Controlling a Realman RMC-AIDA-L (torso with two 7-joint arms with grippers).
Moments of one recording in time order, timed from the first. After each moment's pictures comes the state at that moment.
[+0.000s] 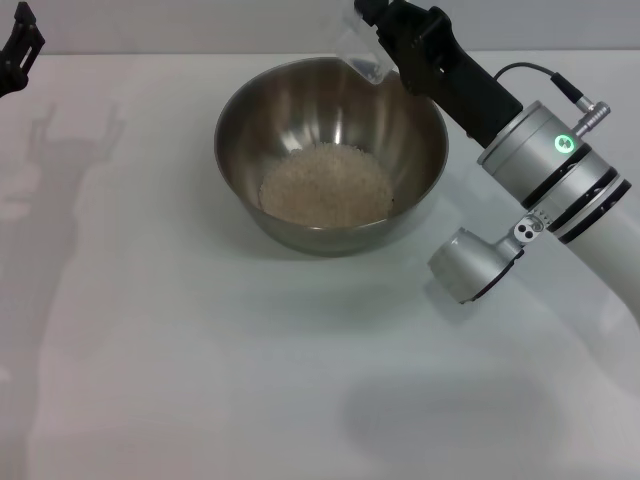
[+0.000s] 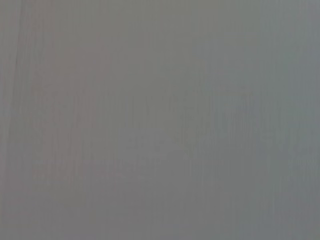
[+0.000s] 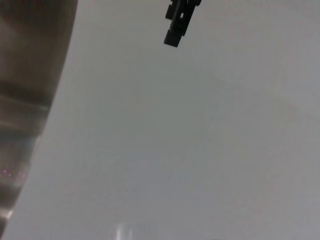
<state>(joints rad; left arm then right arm) -0.40 -2.07 -1.51 -0.43 2.88 0.95 -0.18 0.71 2.09 0.38 0.24 -2.16 -1.29 -1.65</state>
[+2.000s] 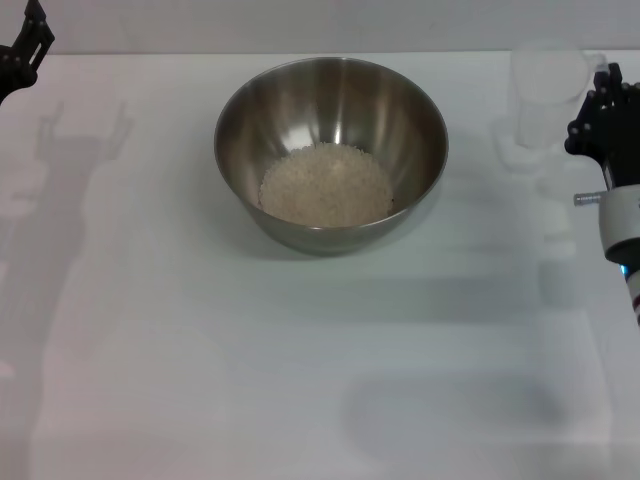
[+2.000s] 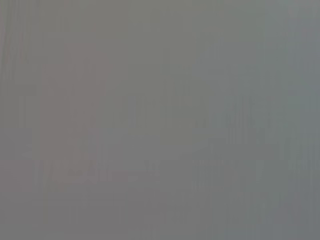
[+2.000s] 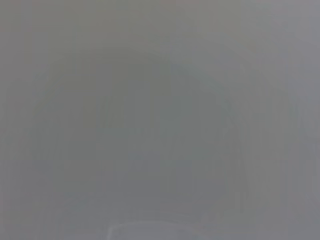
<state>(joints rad) -0.40 -2.07 -1.50 -0.43 2.89 0.95 -0.18 0.37 2.09 0.59 0.51 -1.77 -1.19 -0.54</state>
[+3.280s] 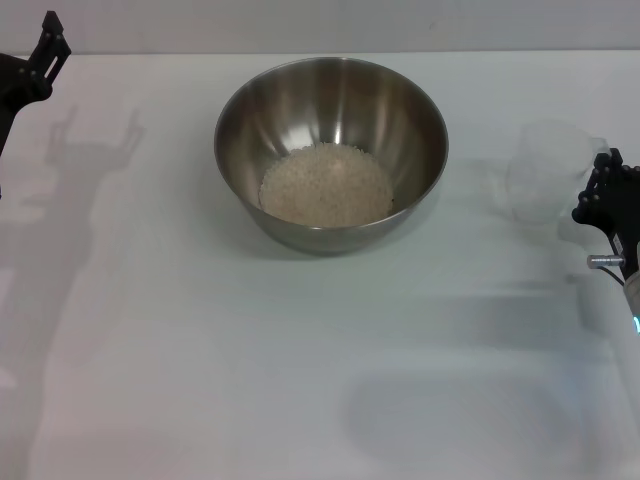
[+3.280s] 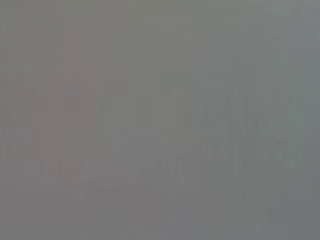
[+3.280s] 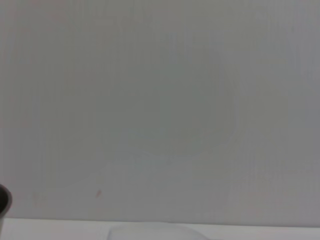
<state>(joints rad) -0.38 -2.07 -1.45 -0.43 2.89 0.97 -0.18 0.30 2.09 0.55 0.46 -1.77 -1.08 -0.29</state>
